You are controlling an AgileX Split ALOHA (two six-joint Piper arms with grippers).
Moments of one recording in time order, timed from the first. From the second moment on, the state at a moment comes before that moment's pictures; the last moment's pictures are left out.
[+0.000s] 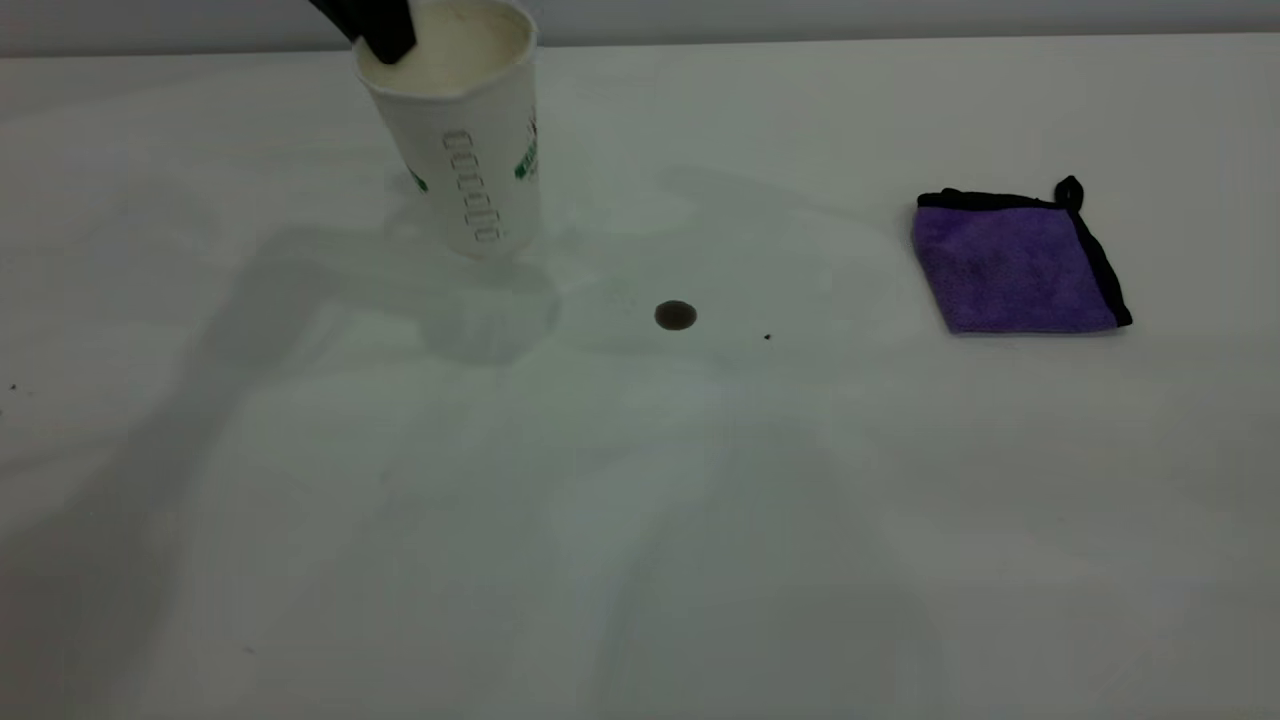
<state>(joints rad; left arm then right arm) -0.20 2.19 -1.74 -0.36 1.01 0.41 0.08 -0.02 -0.48 0.12 1.13 -0.01</state>
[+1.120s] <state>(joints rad) -0.10 2.39 -1.74 -0.44 0.86 0.58 0.08 -0.02 -0.48 0.12 1.13 -0.01</state>
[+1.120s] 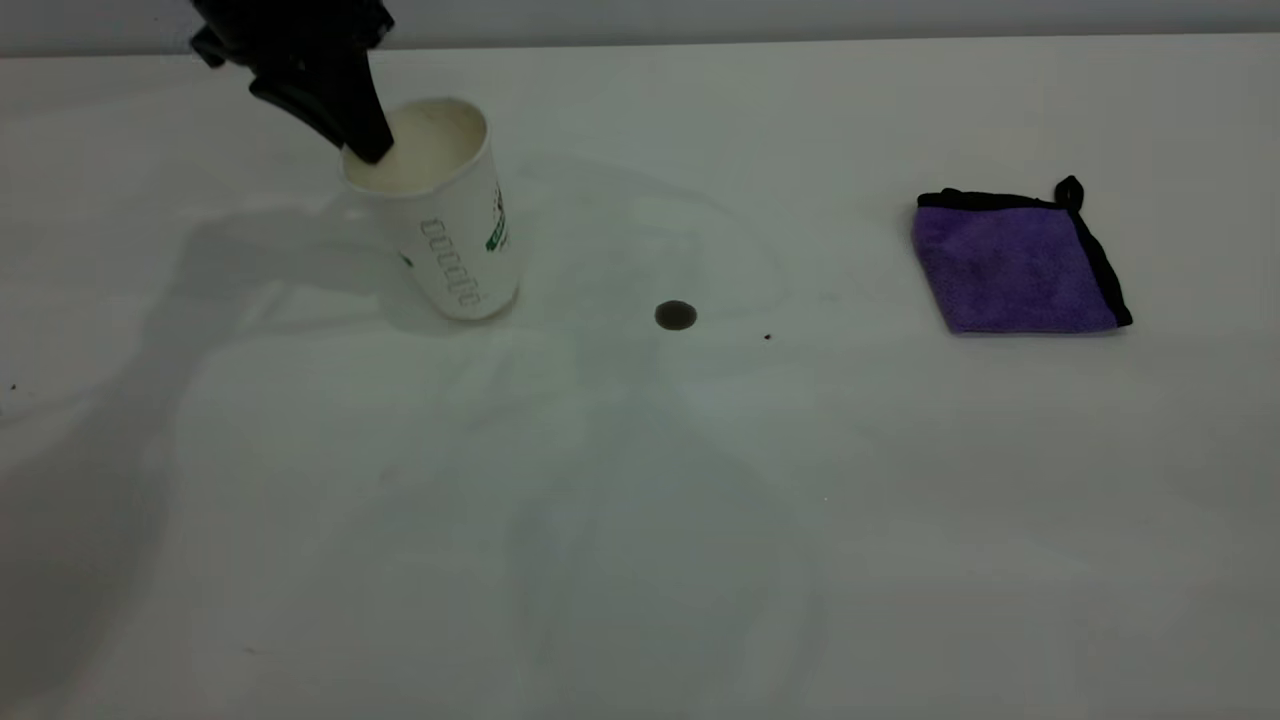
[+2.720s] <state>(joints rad) -0.10 1.69 -1.74 -0.51 1.17 0.43 0.08 -0.02 -0.48 0.12 1.13 -0.01</state>
